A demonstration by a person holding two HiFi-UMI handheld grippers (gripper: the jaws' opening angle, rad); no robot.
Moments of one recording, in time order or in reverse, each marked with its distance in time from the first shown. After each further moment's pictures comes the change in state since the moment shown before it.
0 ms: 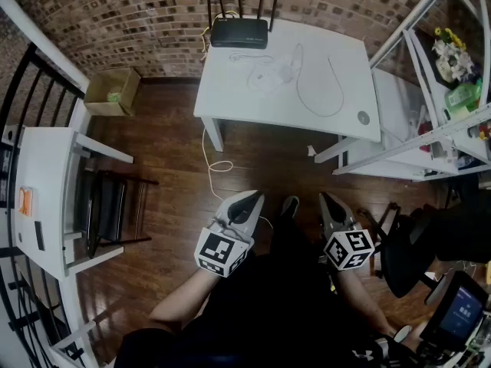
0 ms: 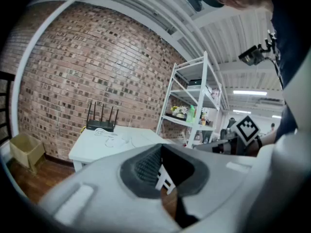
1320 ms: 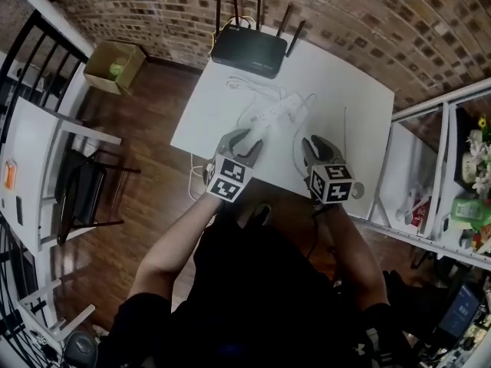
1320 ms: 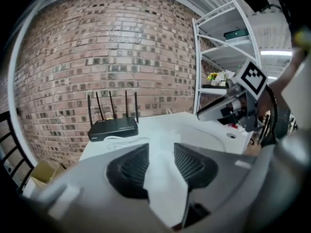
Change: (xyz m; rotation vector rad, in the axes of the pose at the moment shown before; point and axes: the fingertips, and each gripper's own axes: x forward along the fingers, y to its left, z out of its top) left arm 0.310 0.236 -0.019 0.186 0.276 0.282; right arm 0.341 -0.169 0.119 -0.335 0.243 0.147
